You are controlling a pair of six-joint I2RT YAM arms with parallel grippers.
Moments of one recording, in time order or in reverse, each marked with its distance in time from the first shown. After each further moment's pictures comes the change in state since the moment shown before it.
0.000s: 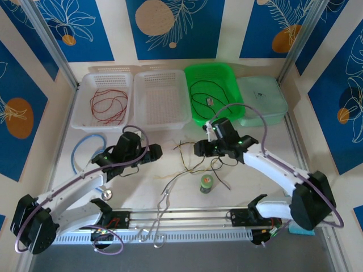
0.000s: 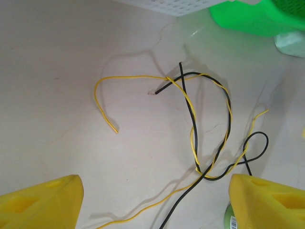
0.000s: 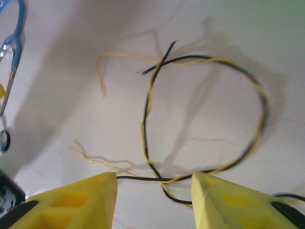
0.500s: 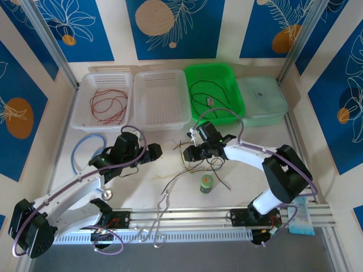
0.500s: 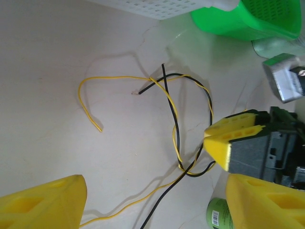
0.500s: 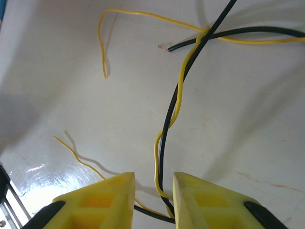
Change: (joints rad) left arm 0.000 -0.032 -0.002 0.011 0.039 -0.021; right arm 0.056 0.277 0.005 0.178 -0.100 -0.064
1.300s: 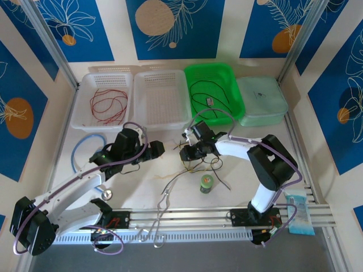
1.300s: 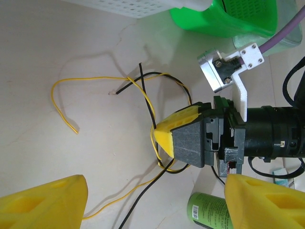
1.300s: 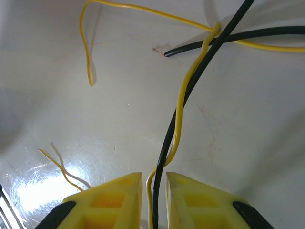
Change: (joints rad) left arm 0.002 0.030 0.054 -0.003 0.060 -0.005; right arm 0.005 0.161 0.076 0.024 -0.043 -0.003
